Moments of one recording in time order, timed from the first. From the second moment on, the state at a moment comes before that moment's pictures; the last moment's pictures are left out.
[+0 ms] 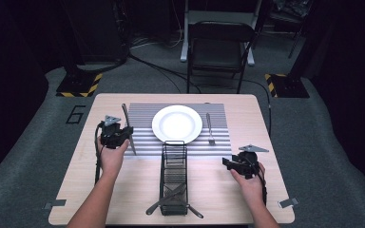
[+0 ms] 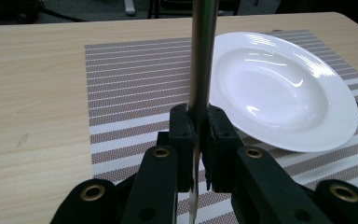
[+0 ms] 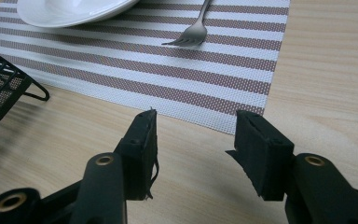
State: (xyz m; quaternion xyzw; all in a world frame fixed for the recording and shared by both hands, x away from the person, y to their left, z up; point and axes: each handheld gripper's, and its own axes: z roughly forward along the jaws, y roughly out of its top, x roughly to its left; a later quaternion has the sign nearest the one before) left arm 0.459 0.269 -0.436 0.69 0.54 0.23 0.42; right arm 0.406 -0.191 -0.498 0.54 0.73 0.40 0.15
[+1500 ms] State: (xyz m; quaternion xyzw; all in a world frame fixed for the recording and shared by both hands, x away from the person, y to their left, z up) left arm 0.523 0.241 -0.442 0.67 0.59 0.23 0.39; right arm 0.408 -0.194 -0.500 0.54 0.73 0.40 0.15
